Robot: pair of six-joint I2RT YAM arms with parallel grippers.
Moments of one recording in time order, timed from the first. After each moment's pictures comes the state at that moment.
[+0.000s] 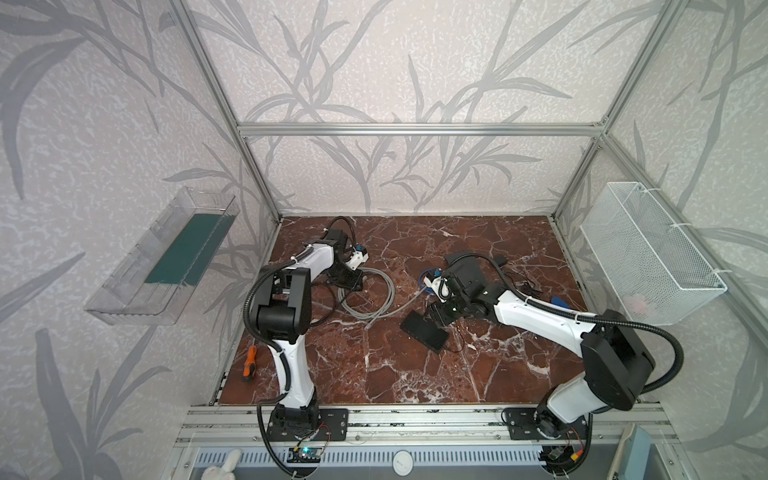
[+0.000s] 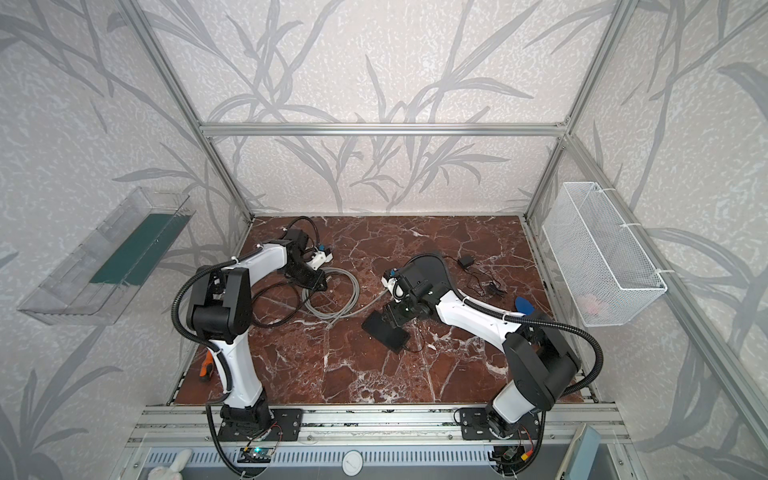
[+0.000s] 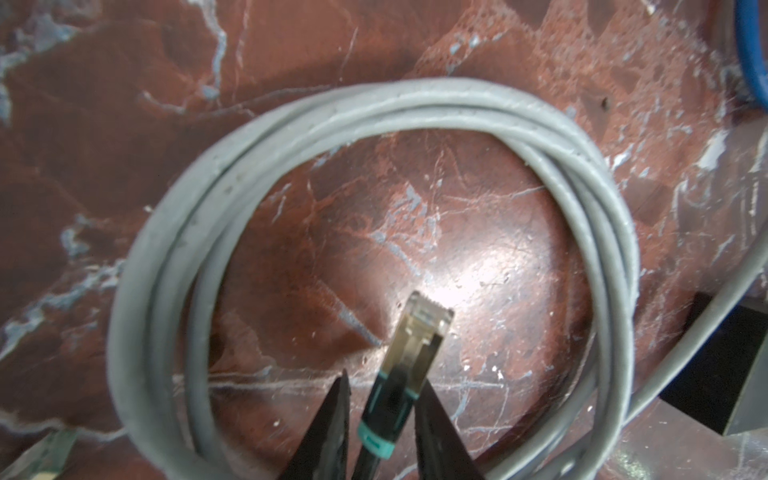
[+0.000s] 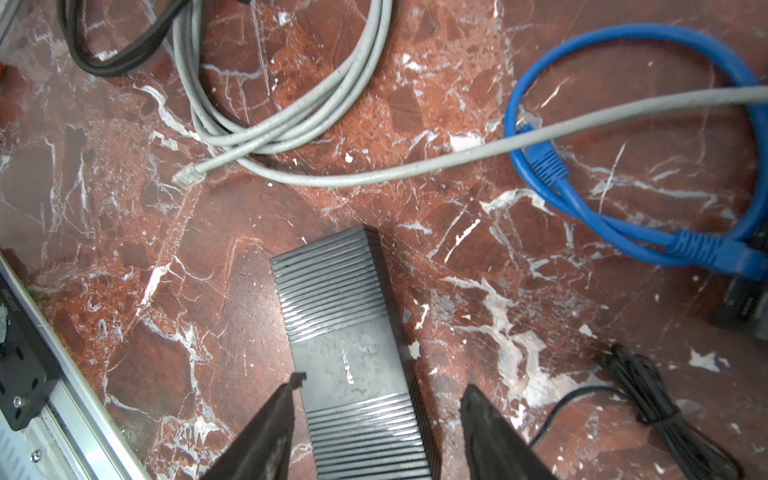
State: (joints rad) left arm -0.08 1.99 1.40 -0.80 0.34 0.31; right arm 0.71 1.57 1.00 -0.43 -0.20 0.21
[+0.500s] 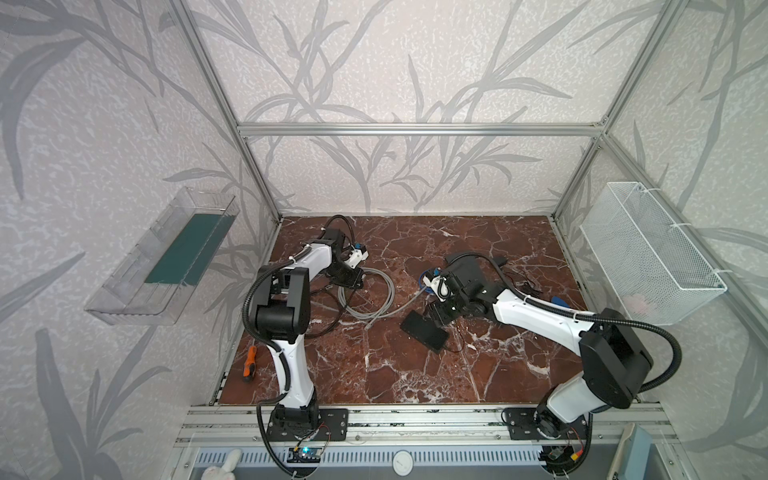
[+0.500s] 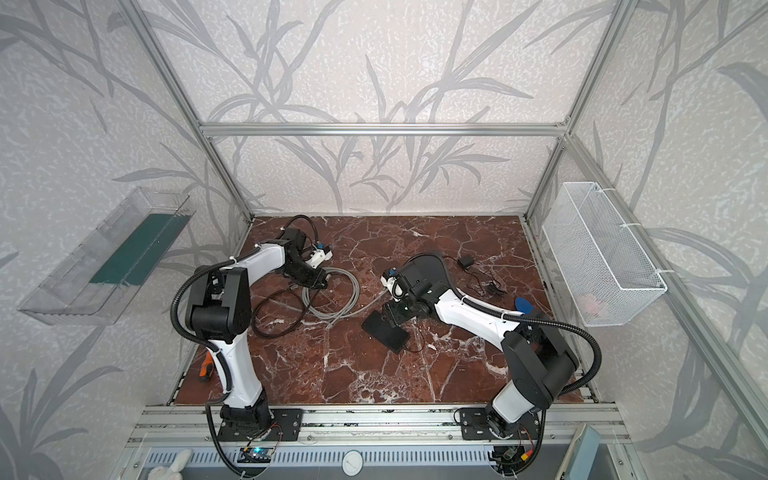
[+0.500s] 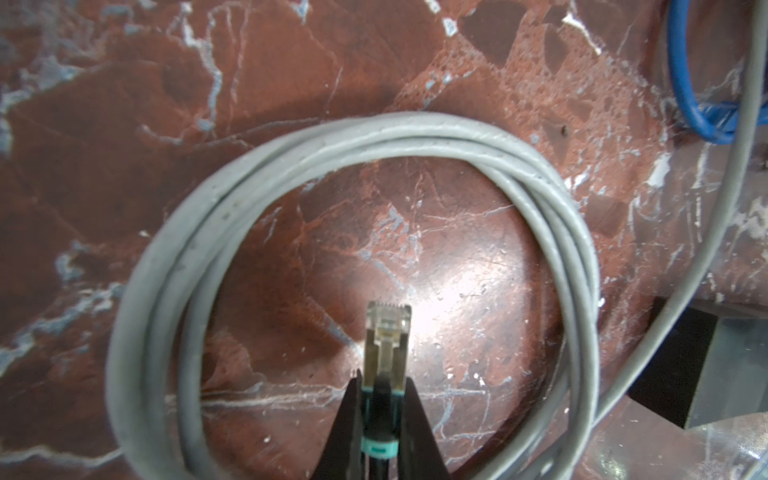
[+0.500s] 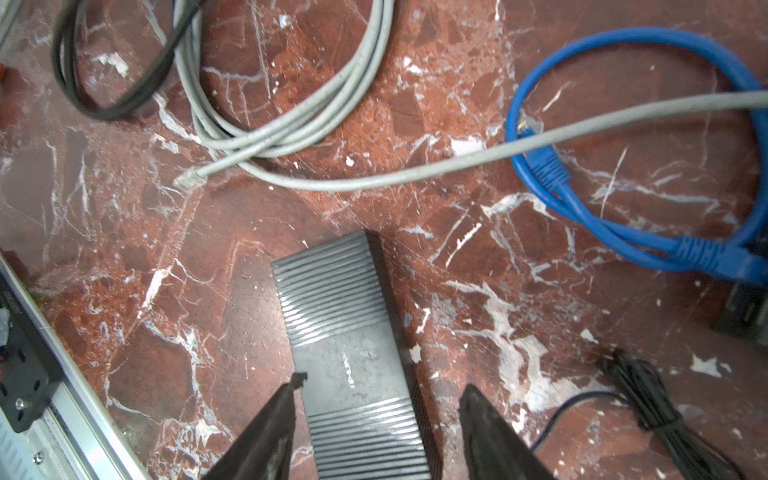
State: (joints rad) left arm -0.07 1.99 1.40 -0.79 0.41 0.32; right arm 0.71 1.58 1.03 -0.44 -0.21 0.21
